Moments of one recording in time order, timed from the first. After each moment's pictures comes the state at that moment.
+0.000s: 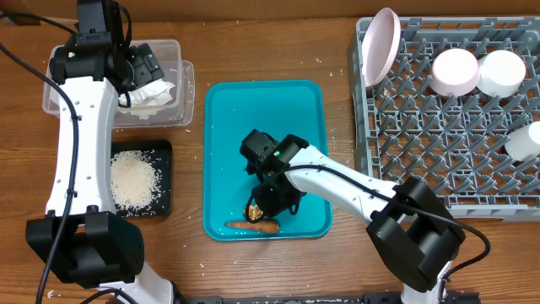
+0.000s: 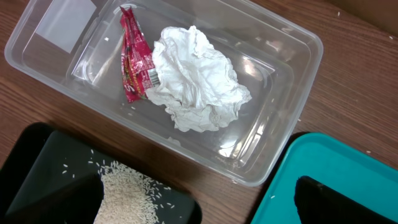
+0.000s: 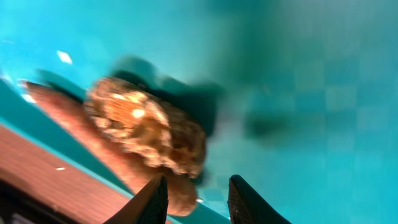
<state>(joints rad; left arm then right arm) 0.09 1.81 1.82 -1.05 -0.19 -0.39 0.83 1.96 1.39 -0.99 -0.24 0.27</state>
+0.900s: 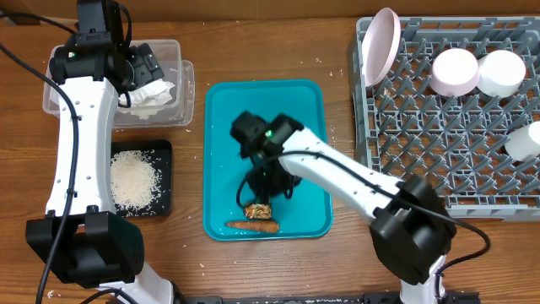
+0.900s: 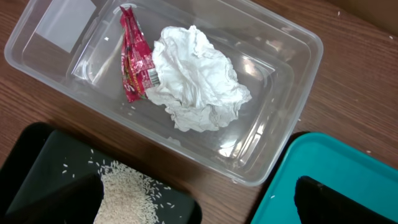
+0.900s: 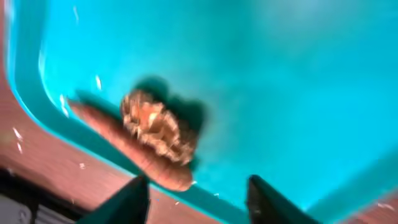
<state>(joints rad) 0.09 1.81 1.82 -1.05 -0.19 -0.39 0.82 2.01 1.64 -1.21 -0.15 0.26</state>
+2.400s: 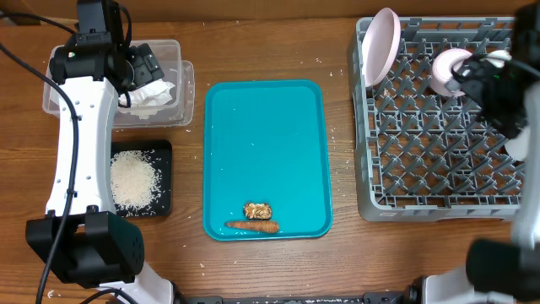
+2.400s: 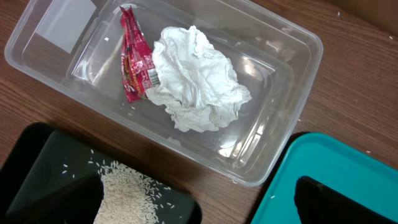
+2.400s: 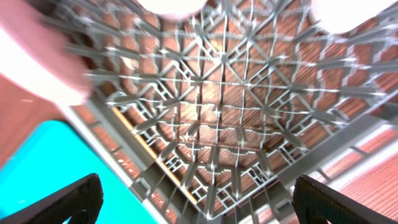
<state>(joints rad) 0.09 1.81 1.82 -1.05 -0.19 -0.39 -0.22 1.67 1.96 -1.52 0.03 0.53</state>
